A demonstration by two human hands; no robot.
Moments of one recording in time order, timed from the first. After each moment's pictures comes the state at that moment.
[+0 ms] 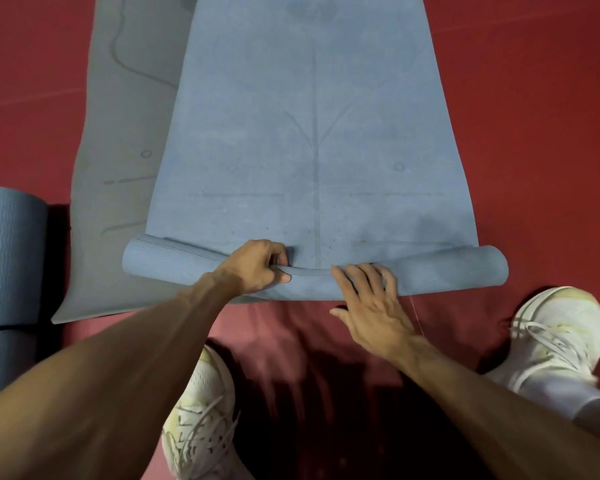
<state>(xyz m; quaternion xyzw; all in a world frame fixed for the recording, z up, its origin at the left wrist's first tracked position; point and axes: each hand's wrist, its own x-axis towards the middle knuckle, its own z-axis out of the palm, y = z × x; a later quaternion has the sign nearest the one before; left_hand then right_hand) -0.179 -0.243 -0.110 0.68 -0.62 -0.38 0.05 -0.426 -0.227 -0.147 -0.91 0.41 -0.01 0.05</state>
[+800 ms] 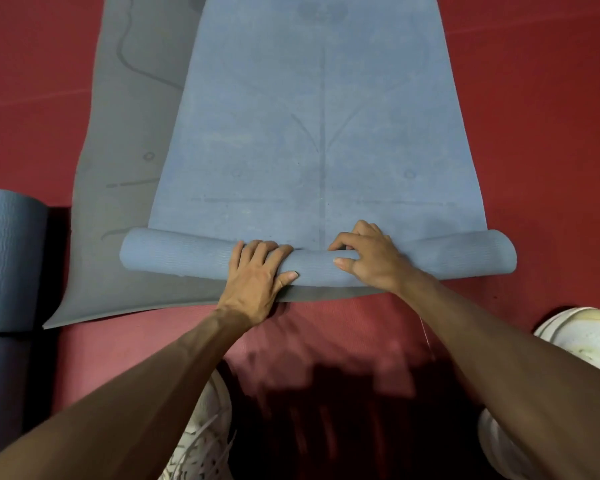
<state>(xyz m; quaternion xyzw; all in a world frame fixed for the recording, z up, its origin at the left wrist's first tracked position) -0.187 -0.219 -0.144 0.70 -0.70 -0.11 0.09 -0.395 -0.334 -0.130 -0.84 0.44 -0.03 0.33</state>
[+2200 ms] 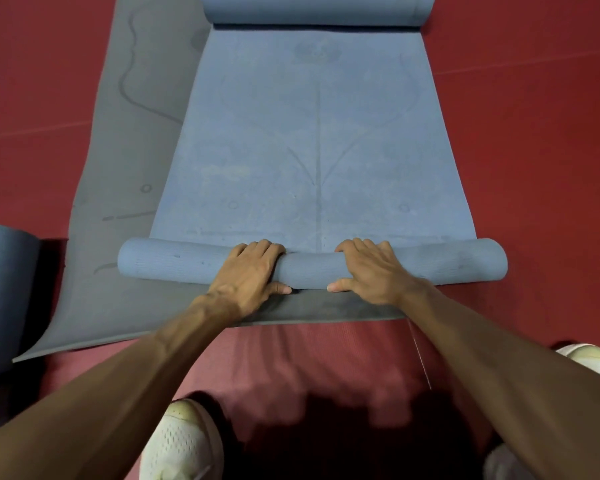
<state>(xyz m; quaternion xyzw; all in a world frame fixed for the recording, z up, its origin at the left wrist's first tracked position) -0.162 -0.282 -0.112 0.66 -0.74 -0.14 0.03 -0.386 -0.368 -0.115 -0.89 0.41 0.10 0.19</state>
